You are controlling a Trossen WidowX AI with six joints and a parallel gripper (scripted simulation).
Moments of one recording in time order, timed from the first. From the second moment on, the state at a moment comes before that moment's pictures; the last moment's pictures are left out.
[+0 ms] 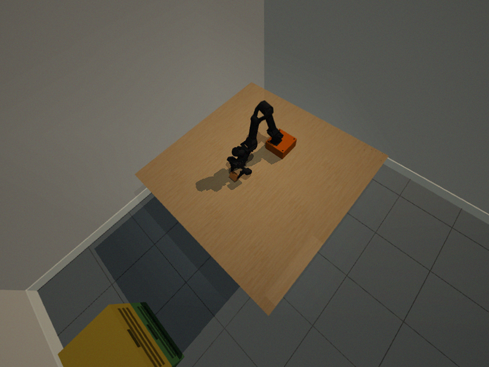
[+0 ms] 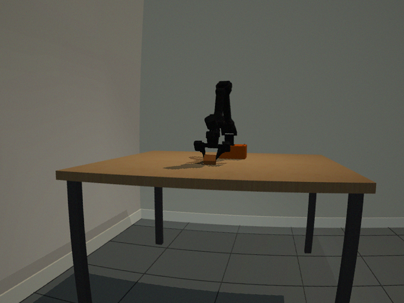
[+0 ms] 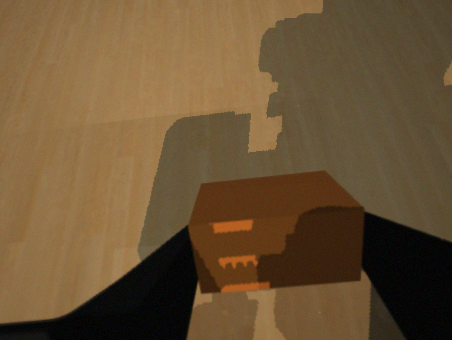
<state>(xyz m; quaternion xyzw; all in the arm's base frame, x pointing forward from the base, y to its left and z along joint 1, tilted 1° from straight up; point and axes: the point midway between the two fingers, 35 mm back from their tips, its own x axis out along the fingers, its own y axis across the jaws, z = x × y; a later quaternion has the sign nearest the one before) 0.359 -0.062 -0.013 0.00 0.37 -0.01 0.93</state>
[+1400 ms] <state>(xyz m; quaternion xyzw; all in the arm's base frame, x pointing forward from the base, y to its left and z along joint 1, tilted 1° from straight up) 0.334 -0.057 -0.023 -0.02 0.20 -0.01 0.98</state>
